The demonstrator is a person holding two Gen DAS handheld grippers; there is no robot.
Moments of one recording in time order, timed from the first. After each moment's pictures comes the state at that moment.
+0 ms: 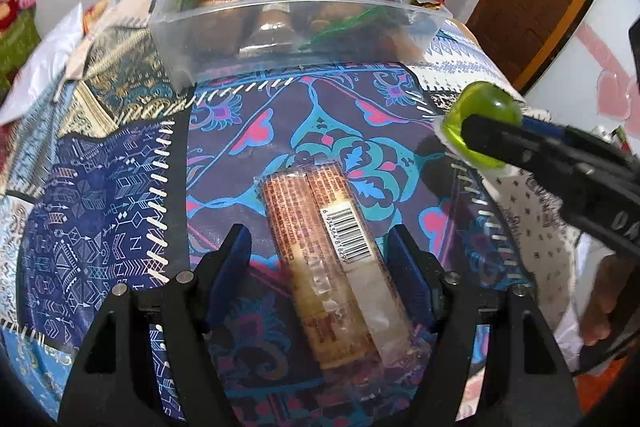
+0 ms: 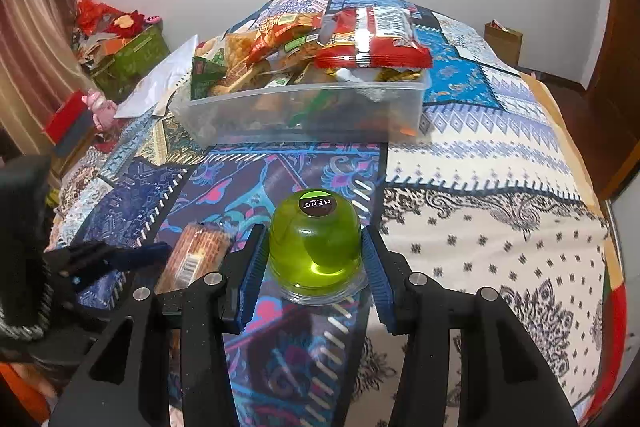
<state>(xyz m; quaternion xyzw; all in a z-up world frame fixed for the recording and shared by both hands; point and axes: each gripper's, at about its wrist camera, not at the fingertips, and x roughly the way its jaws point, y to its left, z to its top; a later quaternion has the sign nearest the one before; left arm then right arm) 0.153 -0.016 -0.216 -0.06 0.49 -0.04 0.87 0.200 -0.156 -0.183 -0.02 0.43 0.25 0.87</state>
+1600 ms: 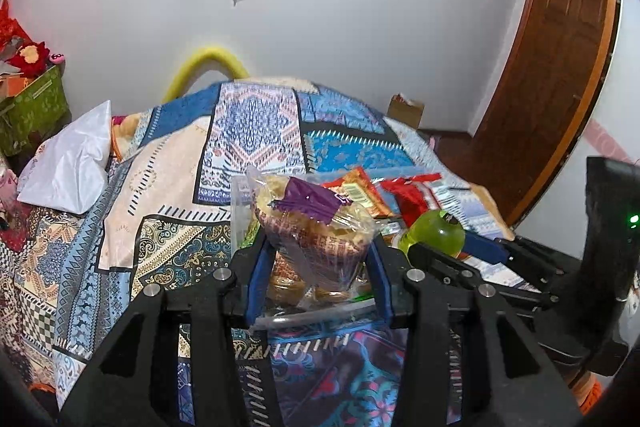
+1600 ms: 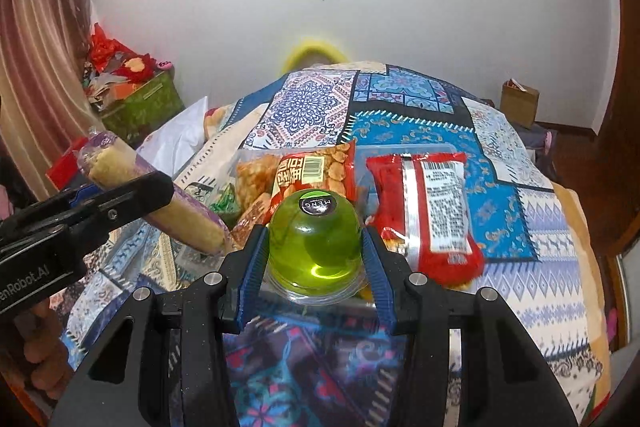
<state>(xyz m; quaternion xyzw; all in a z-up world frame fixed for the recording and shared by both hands) 0.261 0.065 -0.089 -0.09 0.34 -0.01 0.94 0.286 -0.096 -0.126 -0.01 0.34 0.27 0.90</state>
